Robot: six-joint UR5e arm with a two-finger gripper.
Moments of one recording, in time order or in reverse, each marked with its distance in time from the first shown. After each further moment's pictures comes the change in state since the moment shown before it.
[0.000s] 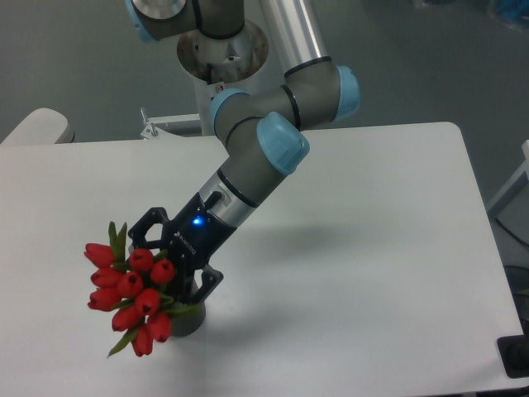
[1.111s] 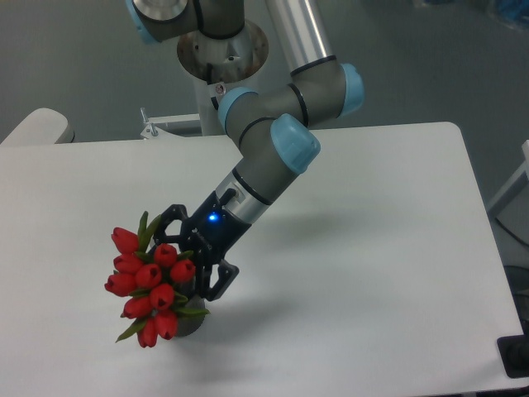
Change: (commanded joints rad) arm 0.063 0.011 -0.083 -0.003 0.006 0.166
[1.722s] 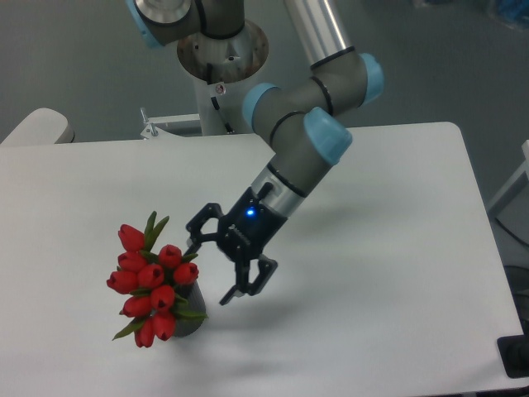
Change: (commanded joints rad) arm 0.117 0.026 0.001 -0.005 -0.006 0.052
